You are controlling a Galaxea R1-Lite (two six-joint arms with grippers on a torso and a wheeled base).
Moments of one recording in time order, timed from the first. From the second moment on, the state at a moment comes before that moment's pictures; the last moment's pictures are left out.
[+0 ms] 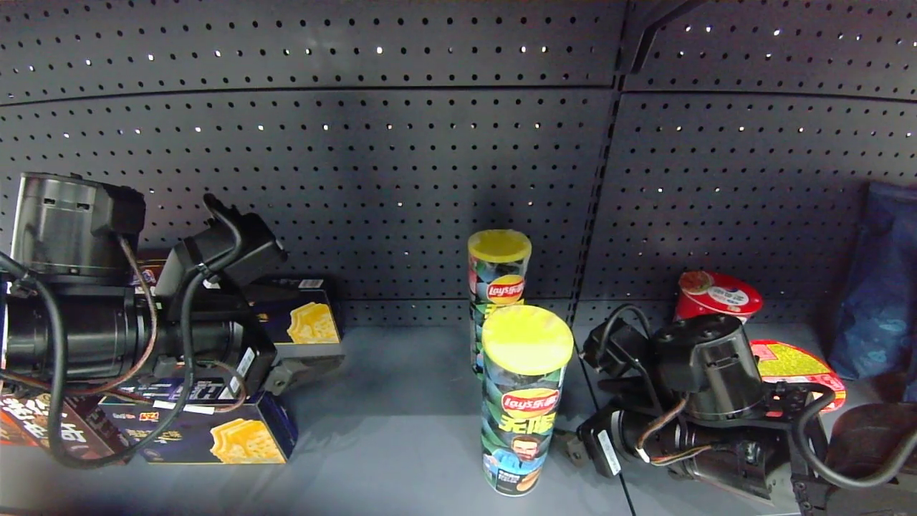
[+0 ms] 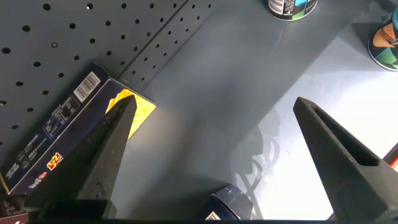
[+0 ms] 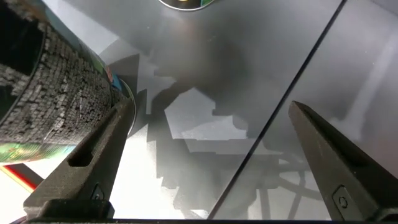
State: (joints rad) left arm -0.21 1.48 -0.89 -0.02 -0.33 0.52; right arm 0.74 1.71 -0.67 -0.48 -0.16 0.00
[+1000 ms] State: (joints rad) left arm -0.21 1.48 -0.89 -0.02 -0.33 0.52; right arm 0.75 1.73 -0.69 -0.48 -0.16 0.00
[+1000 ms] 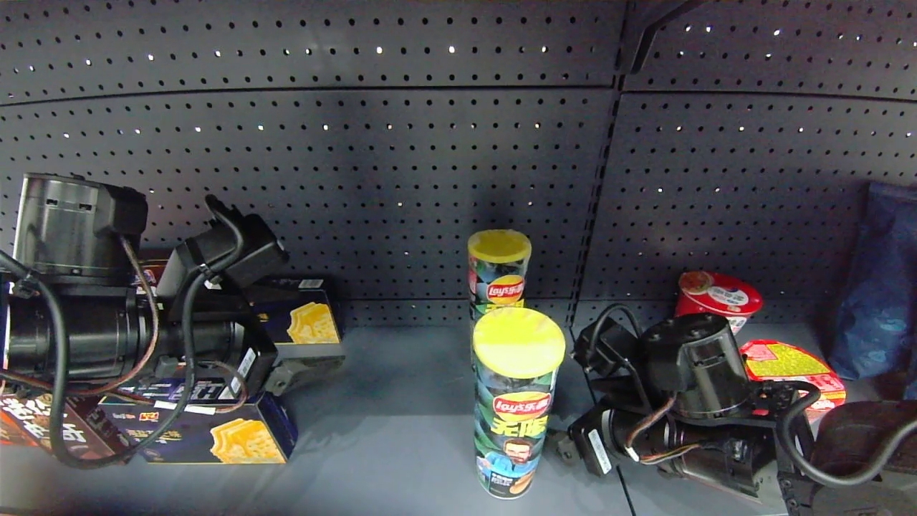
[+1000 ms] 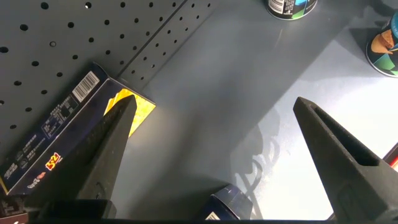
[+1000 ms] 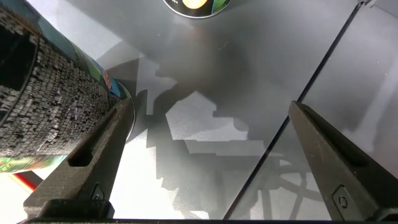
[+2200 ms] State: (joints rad) left arm -0.21 1.46 -0.90 -0.02 -0.33 0.51; right arm 0.71 1.63 -0.70 -0.49 -0.16 0.01
